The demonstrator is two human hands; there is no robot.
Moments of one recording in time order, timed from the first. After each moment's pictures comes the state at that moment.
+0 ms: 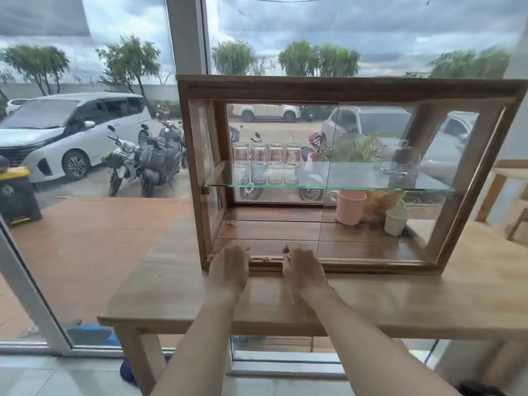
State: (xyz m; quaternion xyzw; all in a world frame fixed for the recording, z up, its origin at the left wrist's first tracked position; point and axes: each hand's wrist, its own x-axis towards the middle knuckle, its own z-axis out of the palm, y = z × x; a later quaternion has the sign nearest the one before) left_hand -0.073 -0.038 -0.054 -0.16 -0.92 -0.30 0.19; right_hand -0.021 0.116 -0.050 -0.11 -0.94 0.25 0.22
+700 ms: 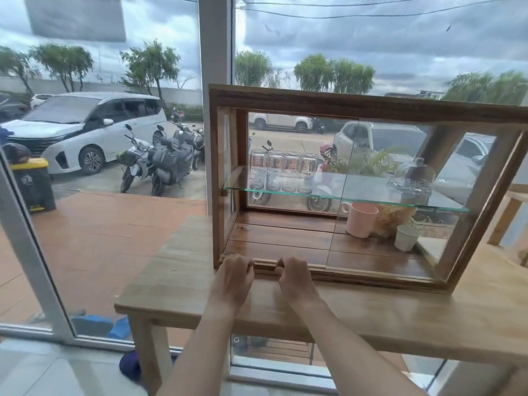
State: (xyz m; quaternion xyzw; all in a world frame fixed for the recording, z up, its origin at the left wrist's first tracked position) left_hand -0.054 -0.066 -0.064 -0.20 -0.90 -0.34 0.19; right_hand -0.027 0.082 -0.064 -0.08 -0.94 0.29 0.18
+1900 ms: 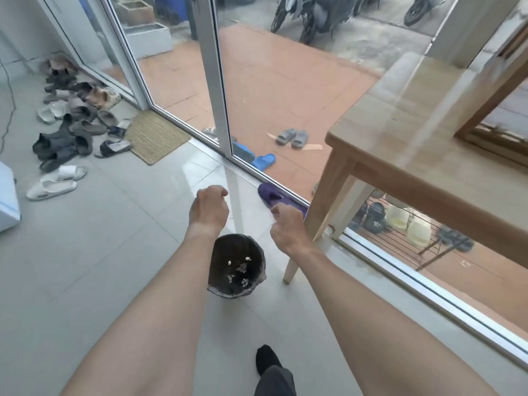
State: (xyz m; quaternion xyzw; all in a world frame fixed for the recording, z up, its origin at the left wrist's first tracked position) left_hand 0.038 -0.432 -0.240 0.26 -0.92 -0.29 0.08; right_hand 0.009 -0.255 -0.257 0.11 -0.92 0.35 -0.14
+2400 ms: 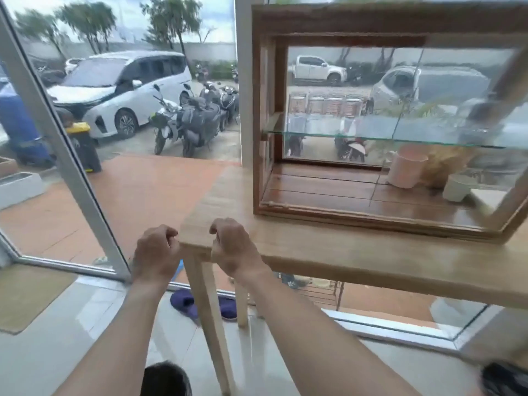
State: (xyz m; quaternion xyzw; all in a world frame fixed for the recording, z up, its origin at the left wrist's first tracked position) left_hand -0.017 -0.264 -0.085 0.07 -0.91 -0.32 0.24; right_hand 0.004 -0.102 -0.060 0.13 -0.91 0.37 0.13
